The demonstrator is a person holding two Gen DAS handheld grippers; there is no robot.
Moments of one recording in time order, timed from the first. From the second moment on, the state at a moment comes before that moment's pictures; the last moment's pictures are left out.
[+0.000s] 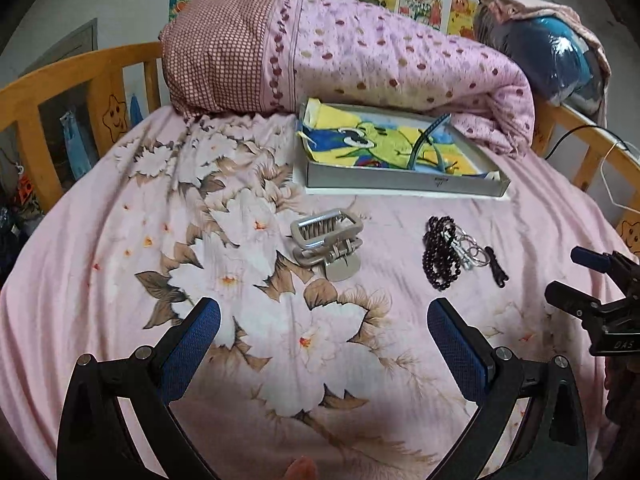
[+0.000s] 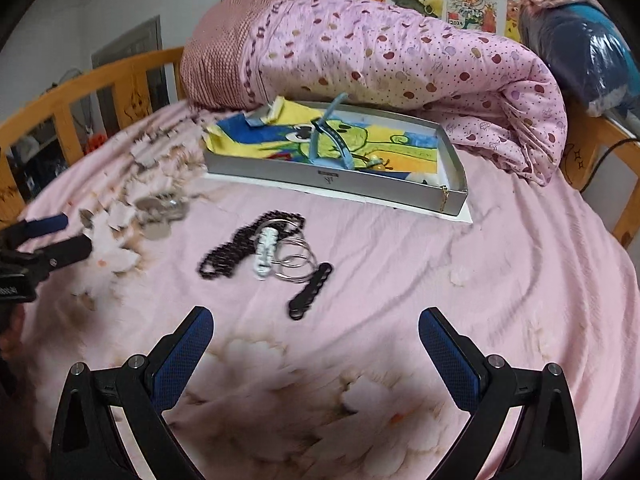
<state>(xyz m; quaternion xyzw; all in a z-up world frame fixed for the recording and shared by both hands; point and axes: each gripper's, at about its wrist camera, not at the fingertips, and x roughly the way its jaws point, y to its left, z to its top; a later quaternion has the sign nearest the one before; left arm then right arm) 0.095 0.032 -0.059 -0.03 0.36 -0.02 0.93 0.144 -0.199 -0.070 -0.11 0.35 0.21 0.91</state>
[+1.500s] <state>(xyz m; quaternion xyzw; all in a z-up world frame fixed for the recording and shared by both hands) 0.201 0.014 -0.093 -0.02 0.39 0.04 0.92 0.205 -0.189 -0.110 -0.11 0.39 0.23 0.88</state>
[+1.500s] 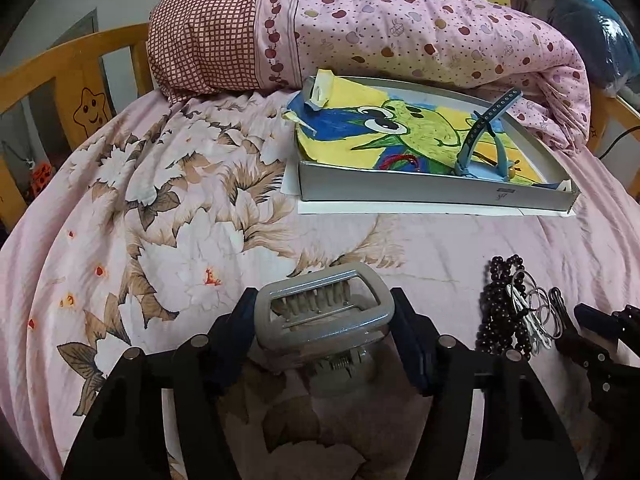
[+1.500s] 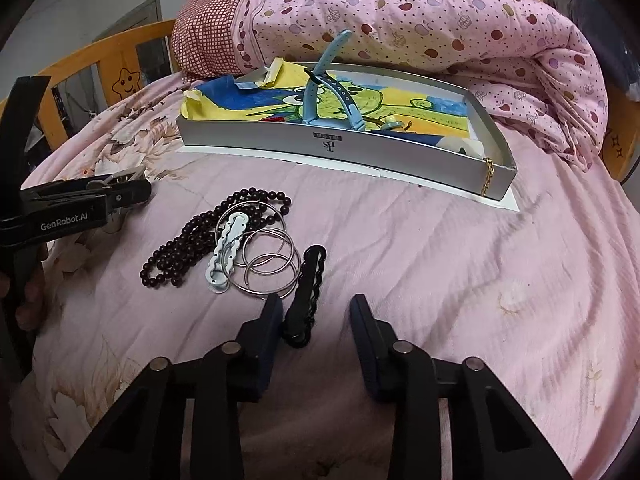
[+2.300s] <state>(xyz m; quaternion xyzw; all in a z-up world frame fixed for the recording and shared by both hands) 0.168 -0.027 -0.066 -0.01 0.37 -0.06 0.93 0.185 -0.191 -0.077 -0.13 0.31 0.23 0.91</state>
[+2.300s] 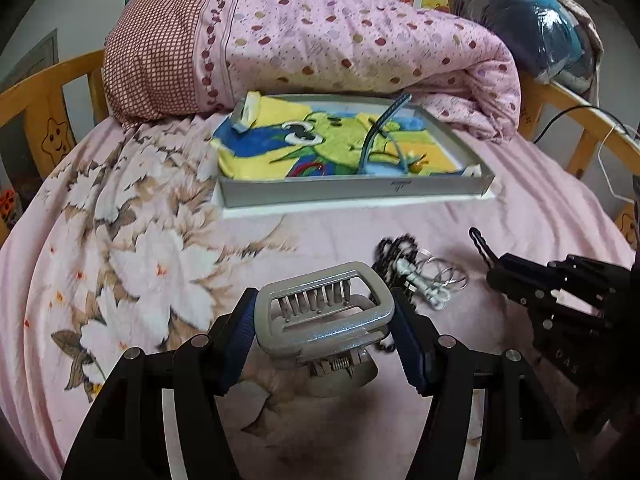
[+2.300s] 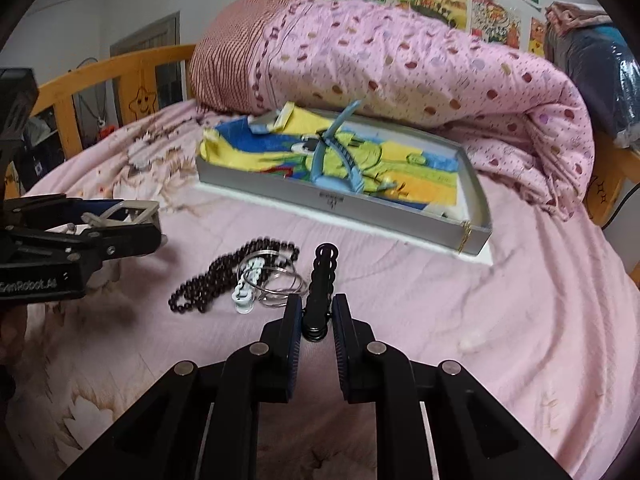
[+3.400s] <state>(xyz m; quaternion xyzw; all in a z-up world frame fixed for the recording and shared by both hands) 0.290 -0.026 -0.035 -0.05 0.36 -0.02 0.93 0.283 -0.240 -0.043 -0.03 0.26 0.20 0.94</state>
